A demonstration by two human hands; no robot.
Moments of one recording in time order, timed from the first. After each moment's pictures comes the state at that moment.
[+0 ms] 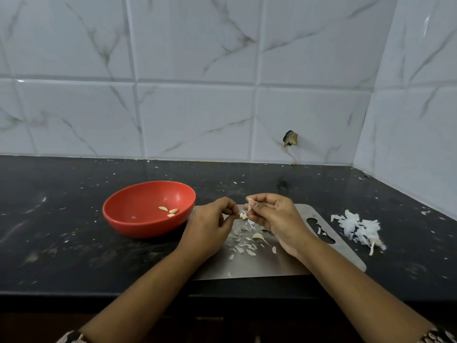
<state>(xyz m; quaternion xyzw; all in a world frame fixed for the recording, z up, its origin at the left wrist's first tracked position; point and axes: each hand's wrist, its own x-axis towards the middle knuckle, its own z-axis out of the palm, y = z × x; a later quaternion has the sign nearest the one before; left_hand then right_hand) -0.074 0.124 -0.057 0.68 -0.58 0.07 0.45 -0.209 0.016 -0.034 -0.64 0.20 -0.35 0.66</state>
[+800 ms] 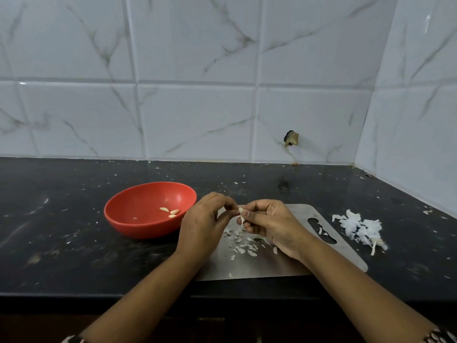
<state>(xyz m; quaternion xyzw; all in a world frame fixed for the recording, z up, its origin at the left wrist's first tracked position) -0.078 0.131 -0.049 0.65 -0.56 0.16 0.49 -0.210 0.020 -0.033 -0.68 0.15 -0.25 0.67</state>
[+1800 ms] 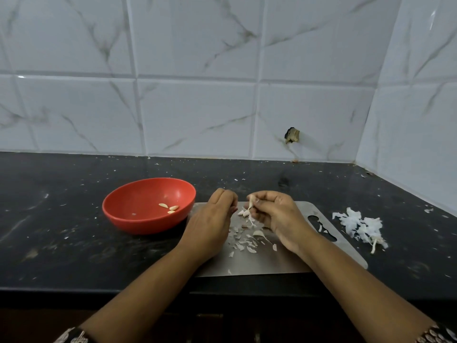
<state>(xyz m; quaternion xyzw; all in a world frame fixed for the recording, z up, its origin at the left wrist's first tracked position) -0.080 0.125 -0.053 0.68 -0.61 0.14 0.38 -0.206 0.015 -0.031 -0.63 0.20 -0.33 0.67</state>
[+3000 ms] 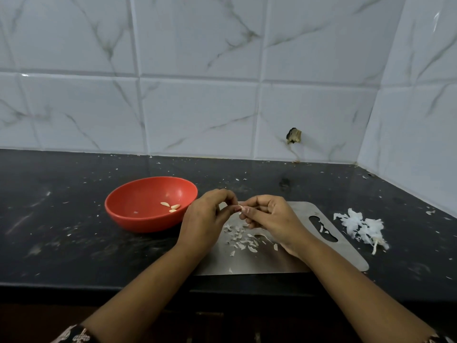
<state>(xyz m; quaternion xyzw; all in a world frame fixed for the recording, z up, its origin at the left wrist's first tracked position) -0.077 0.129 -0.050 0.65 -0.56 0.13 0.49 -0.210 0.021 -0.035 -0.75 0.14 -0.29 0.58</state>
